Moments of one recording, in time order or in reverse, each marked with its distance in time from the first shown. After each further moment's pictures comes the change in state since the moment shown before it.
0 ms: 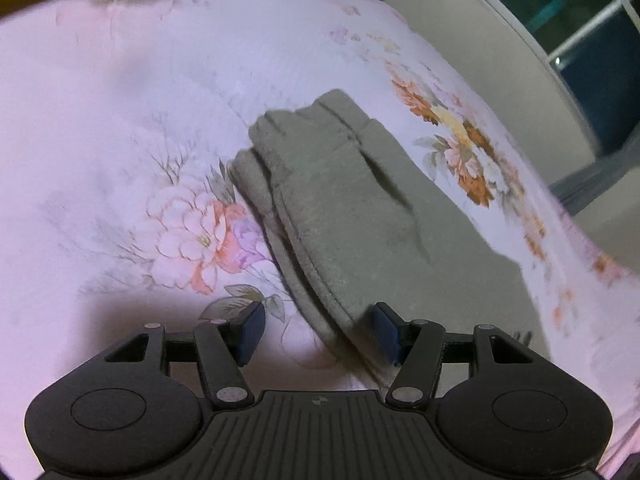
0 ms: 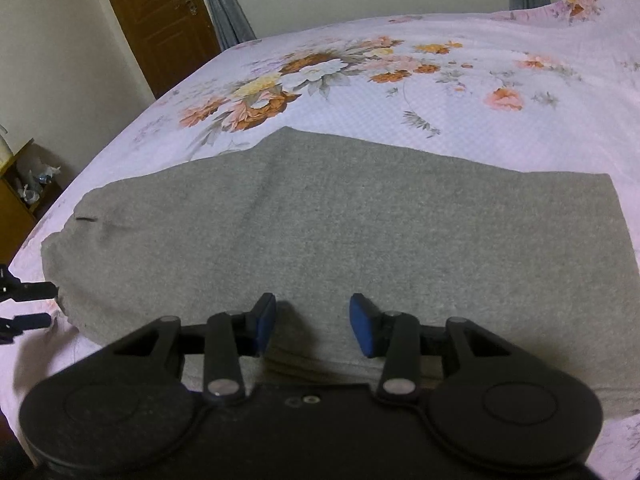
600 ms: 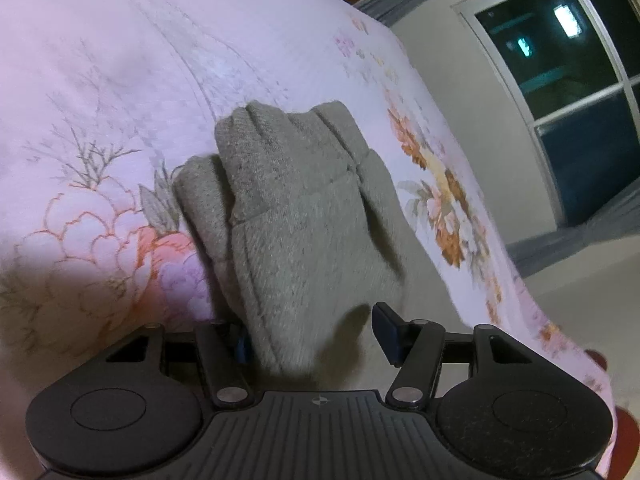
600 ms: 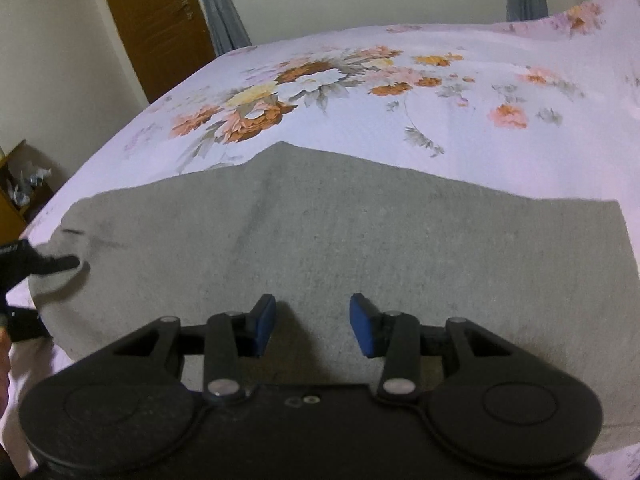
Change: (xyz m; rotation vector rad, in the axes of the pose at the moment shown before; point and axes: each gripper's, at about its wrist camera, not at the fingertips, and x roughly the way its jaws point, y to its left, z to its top) left arm 0.073 -0.004 0.019 -0.192 -0.060 -0.187; right arm 0.012 0.004 0.017 -0.026 -0.032 -0.030
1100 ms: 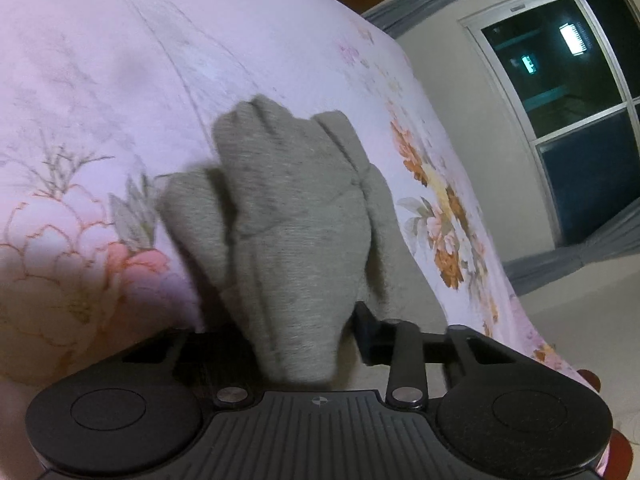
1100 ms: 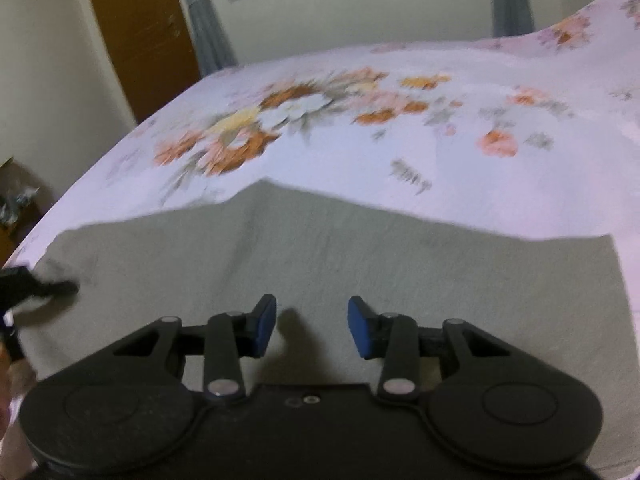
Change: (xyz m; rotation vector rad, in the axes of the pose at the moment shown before) left arm 0.022 -0.006 0.008 -0.026 -0.034 0.001; right arm 0.013 -0.008 0.016 0.021 -0.043 -0.065
